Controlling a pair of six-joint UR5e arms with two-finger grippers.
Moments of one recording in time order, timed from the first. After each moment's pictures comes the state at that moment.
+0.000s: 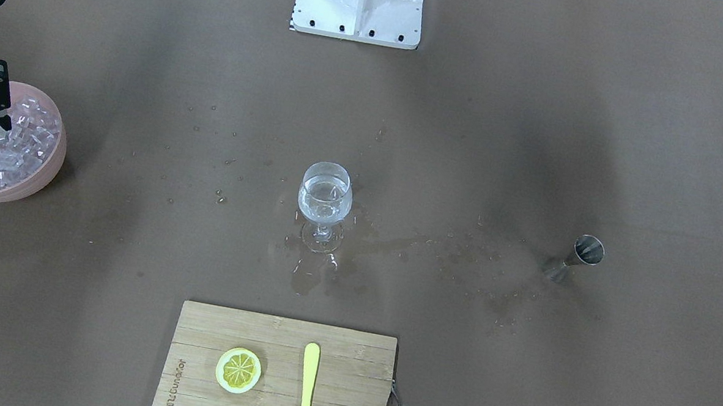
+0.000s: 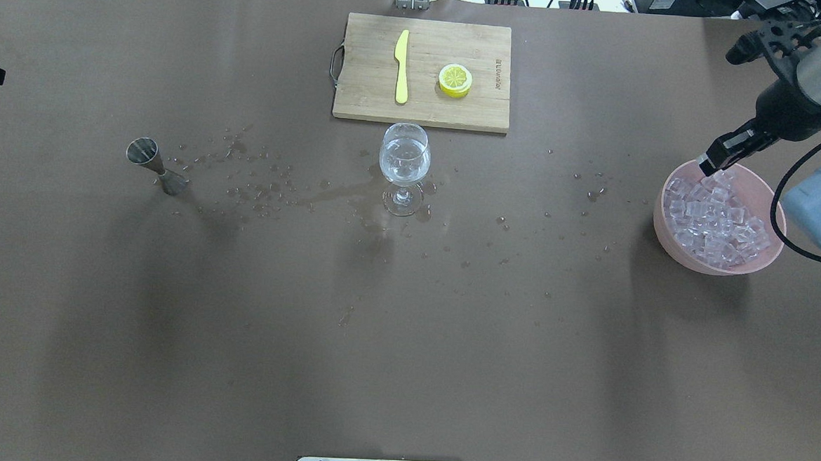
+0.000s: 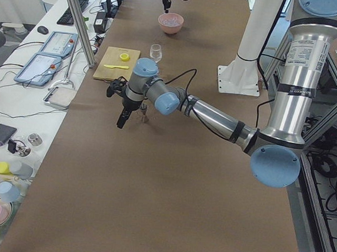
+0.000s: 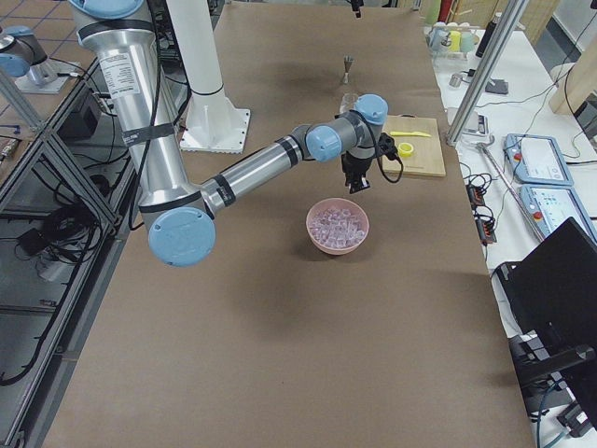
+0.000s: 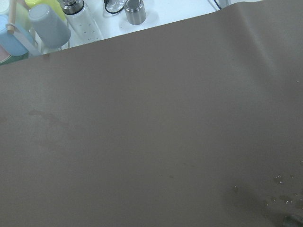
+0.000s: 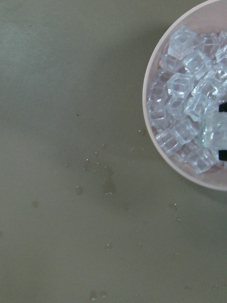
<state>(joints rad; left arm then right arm) -1.24 -1.68 -1.83 -1.84 -2.05 -0.45 1.11 -1.28 1.86 -1.64 2.34 0.26</state>
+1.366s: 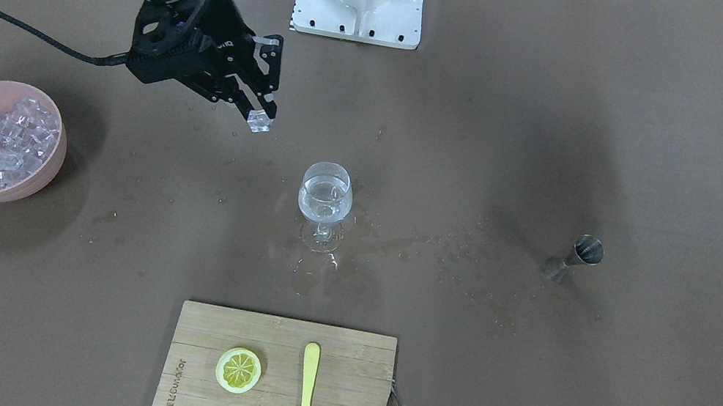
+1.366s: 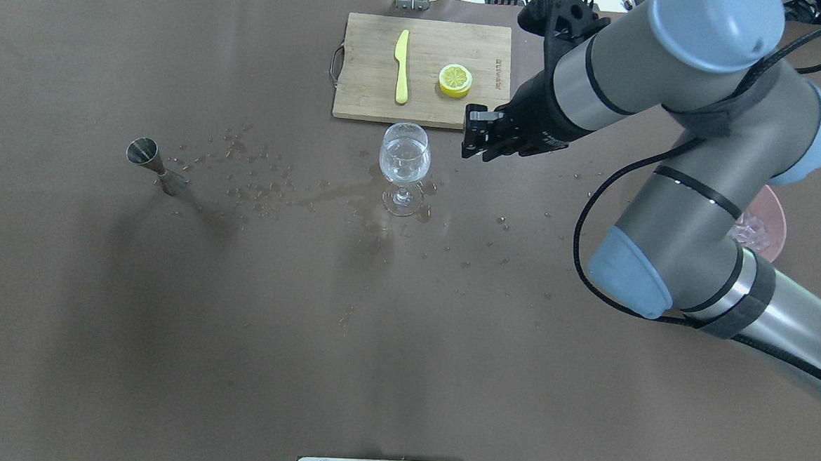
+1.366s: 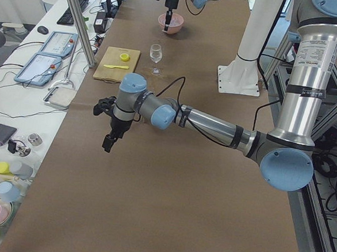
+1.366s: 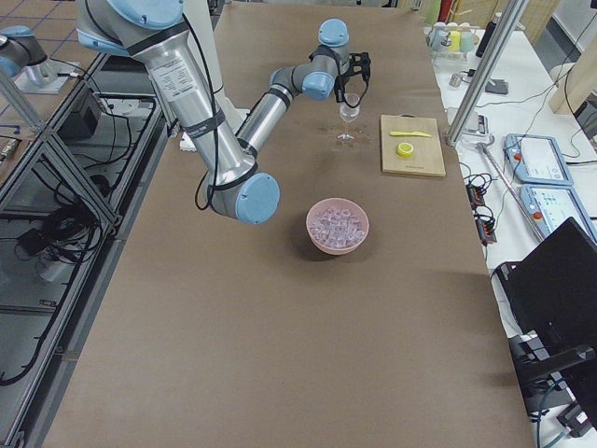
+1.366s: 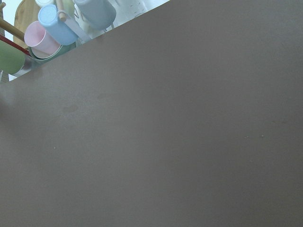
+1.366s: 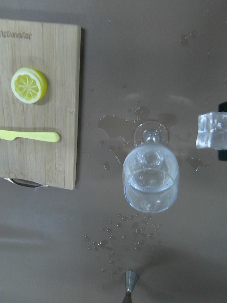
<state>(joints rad) -1.37 -1.67 -1.72 -1.80 -2.02 -0.13 0.74 -0.97 1.88 -1.33 2.08 1.18</state>
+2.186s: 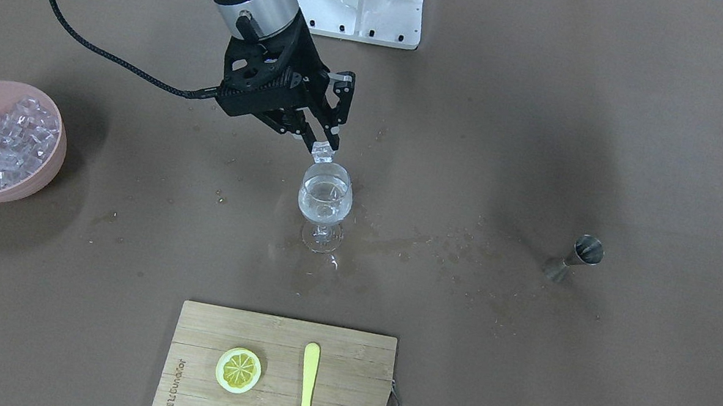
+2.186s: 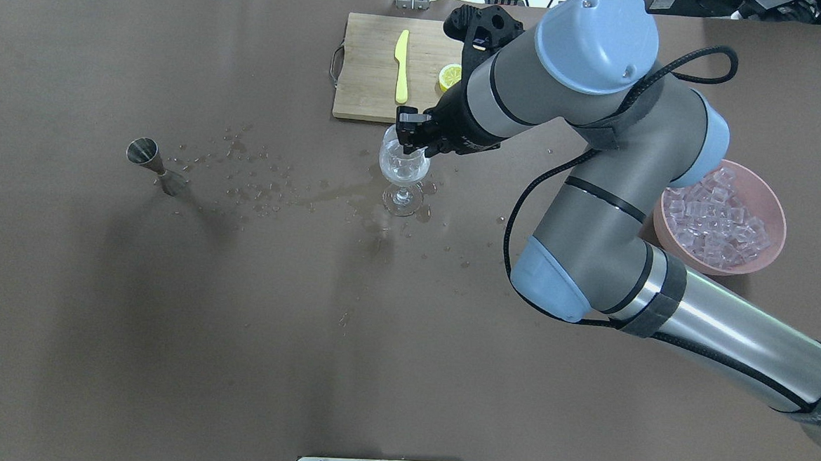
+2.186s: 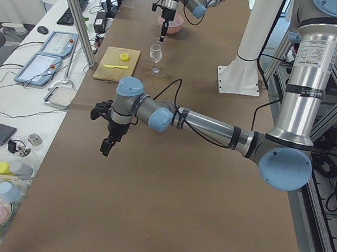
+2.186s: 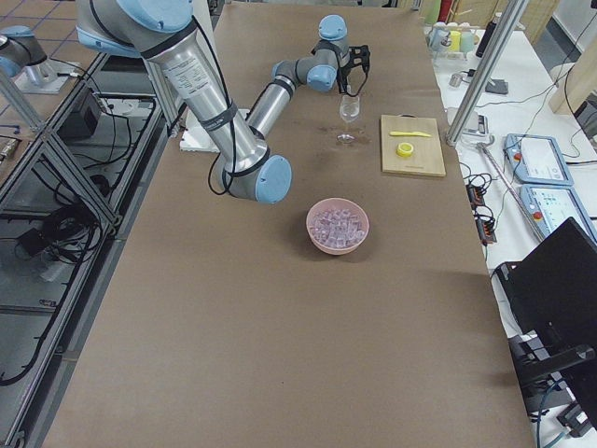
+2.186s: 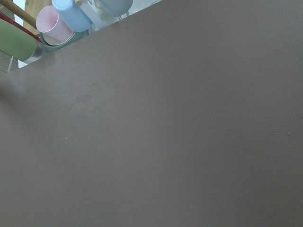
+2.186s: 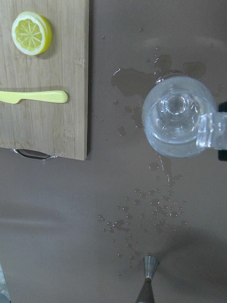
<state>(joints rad) -1.38 -1.68 -1.68 -1.81 -2.02 -0.13 0.69 -0.83 1.74 -1.31 1.99 1.20</state>
